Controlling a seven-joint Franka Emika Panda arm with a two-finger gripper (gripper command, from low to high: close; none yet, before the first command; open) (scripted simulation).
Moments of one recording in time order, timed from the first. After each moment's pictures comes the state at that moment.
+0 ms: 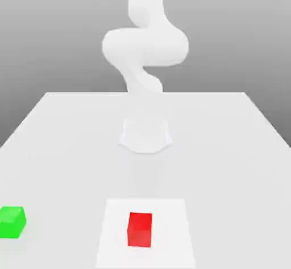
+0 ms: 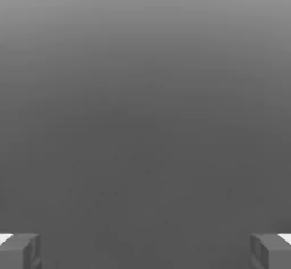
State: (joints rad) arm 0.00 -0.71 0.00 -2.33 0.00 2.35 0.80
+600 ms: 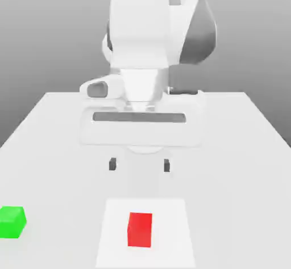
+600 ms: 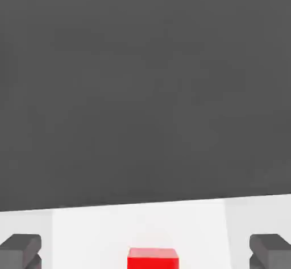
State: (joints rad) arm -0.02 -0.05 0.00 -2.59 0.00 2.67 0.83
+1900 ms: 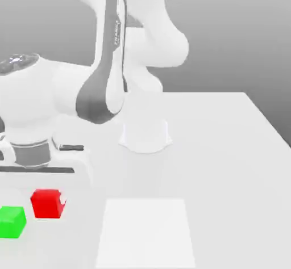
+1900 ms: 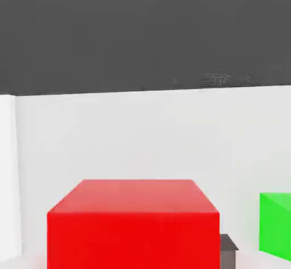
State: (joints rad) arm -0.35 0.16 -0.18 -2.45 0.06 2.60 0.23
